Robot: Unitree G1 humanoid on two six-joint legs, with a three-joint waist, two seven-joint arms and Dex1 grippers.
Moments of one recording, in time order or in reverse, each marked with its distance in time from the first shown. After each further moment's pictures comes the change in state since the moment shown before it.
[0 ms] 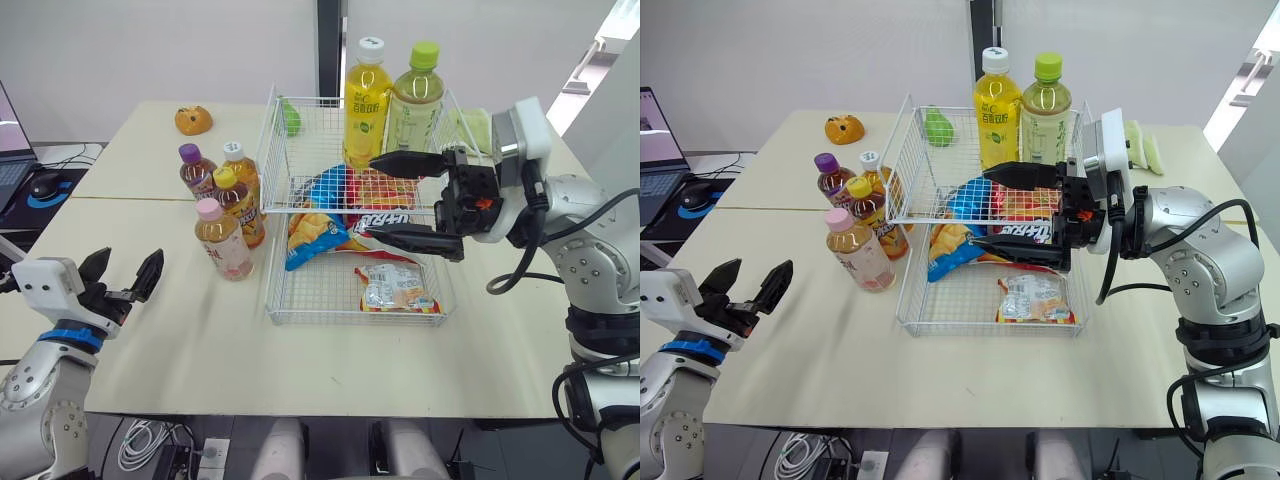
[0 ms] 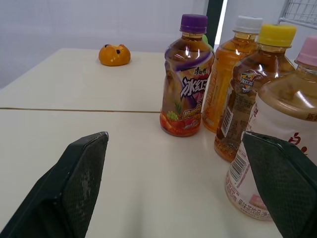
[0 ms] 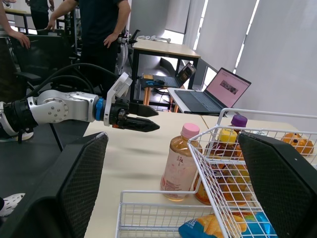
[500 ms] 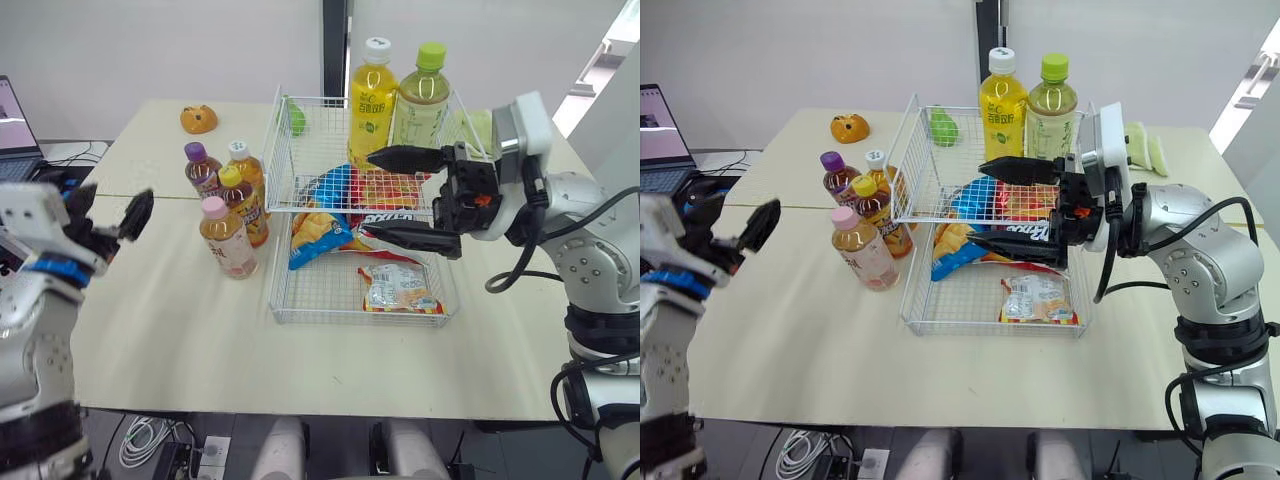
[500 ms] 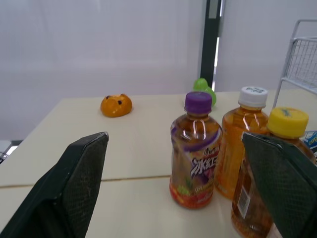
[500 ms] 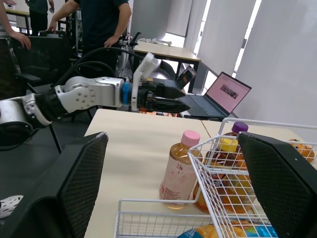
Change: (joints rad) left arm -0.411 0.181 -0.110 0.222 0.031 0.061 0.030; right arm -0.020 0.006 0.003 -0.029 0.008 0.016 -0.045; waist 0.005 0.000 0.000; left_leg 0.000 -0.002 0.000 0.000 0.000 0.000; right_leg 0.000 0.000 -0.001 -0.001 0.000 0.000
